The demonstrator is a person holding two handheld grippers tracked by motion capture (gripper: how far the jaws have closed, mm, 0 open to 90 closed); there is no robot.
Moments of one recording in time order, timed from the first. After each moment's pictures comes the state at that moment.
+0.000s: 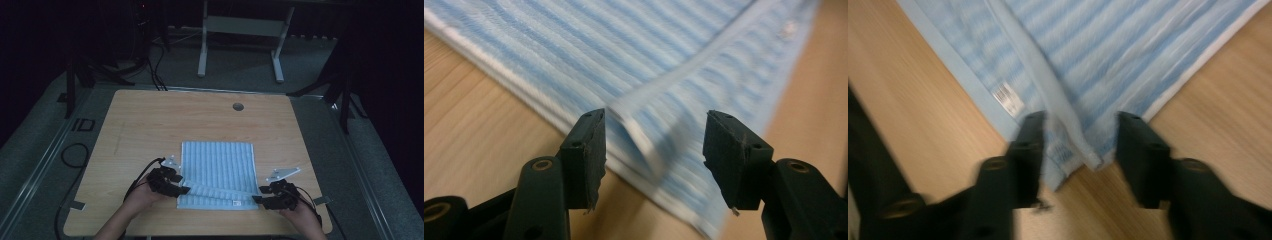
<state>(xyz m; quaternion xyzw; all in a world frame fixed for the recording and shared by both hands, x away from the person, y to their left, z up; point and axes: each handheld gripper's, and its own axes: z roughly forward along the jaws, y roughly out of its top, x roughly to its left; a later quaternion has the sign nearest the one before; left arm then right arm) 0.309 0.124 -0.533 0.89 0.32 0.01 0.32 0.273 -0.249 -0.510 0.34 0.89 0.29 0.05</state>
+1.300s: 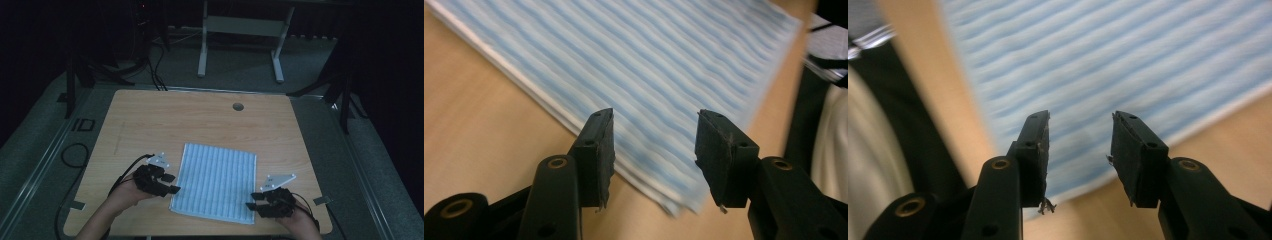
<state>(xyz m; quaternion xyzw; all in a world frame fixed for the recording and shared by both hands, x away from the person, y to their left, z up) 0.298 0.156 -0.492 0.89 0.29 0.00 0.35 0.253 -0.232 -0.488 0.29 0.90 0.32 0.05</state>
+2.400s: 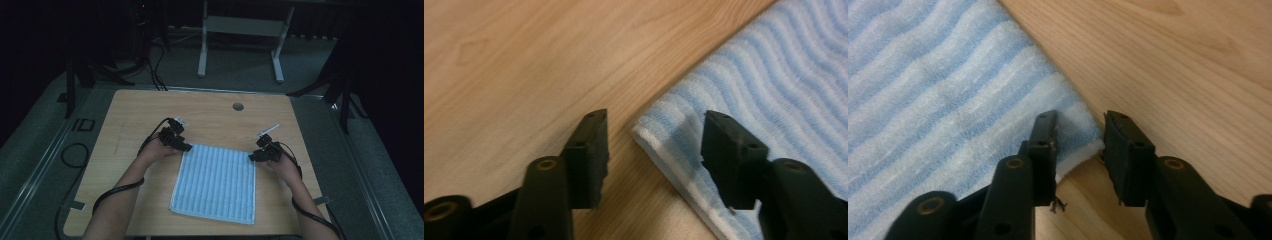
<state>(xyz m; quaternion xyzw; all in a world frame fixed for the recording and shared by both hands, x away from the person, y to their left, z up) 0.451 0.125 -0.529 0.89 0.36 0.04 0.28 0.429 -0.235 -0.528 0.39 0.89 0.23 0.07</state>
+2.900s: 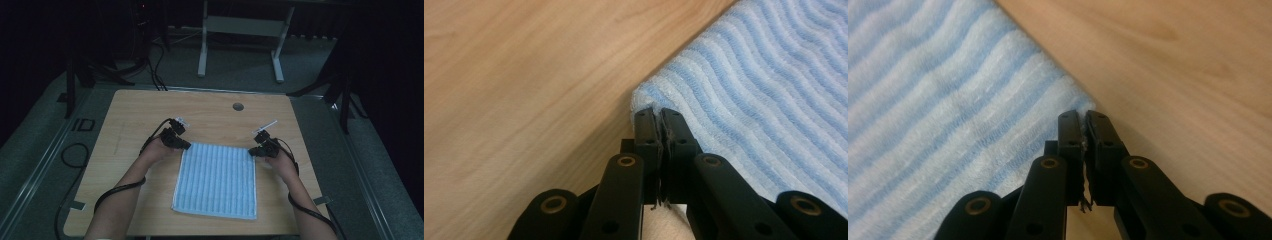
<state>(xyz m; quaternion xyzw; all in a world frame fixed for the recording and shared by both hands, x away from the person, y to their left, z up) 0.452 0.124 -0.526 0.89 0.36 0.03 0.29 0.441 -0.228 -0.523 0.39 0.89 0.23 0.07</state>
